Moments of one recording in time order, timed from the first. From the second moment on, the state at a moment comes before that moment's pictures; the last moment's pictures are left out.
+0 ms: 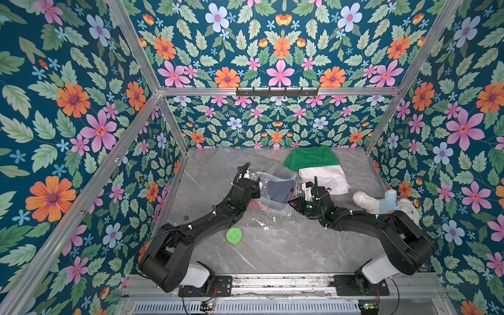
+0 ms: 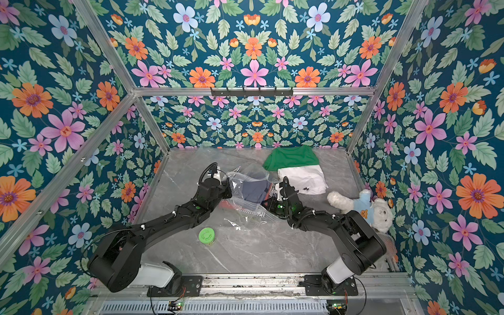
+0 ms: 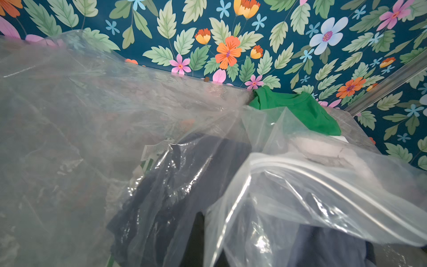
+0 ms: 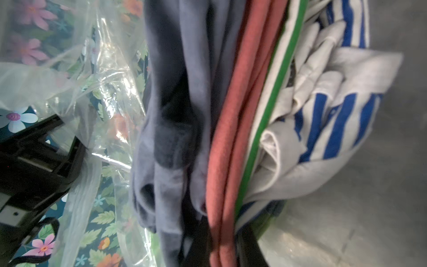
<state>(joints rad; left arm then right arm) -0.60 1.42 0.75 0.23 -0.29 -0.47 0.54 1.57 0.65 0.36 -0.34 0.91</state>
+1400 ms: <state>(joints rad) -0.59 1.58 0.71 0.34 -0.25 -0.51 0.56 1.78 0.72 0.69 -0.39 1.19</state>
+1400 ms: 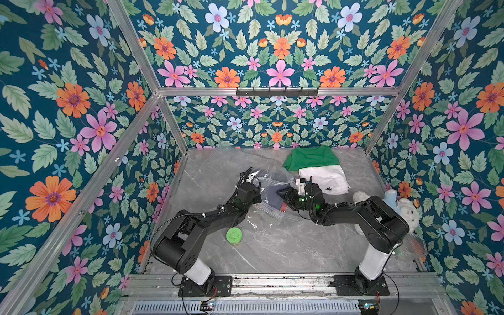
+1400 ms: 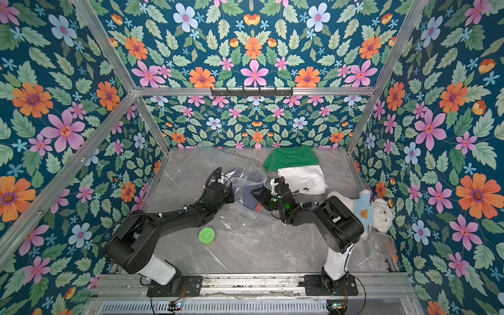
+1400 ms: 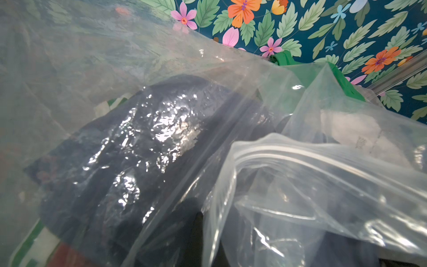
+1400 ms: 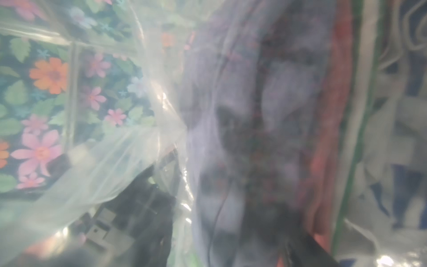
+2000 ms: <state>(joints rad) -0.58 1.59 0.70 0.35 -0.25 -0.52 0.63 1.72 0.91 0.47 -0.41 1.00</state>
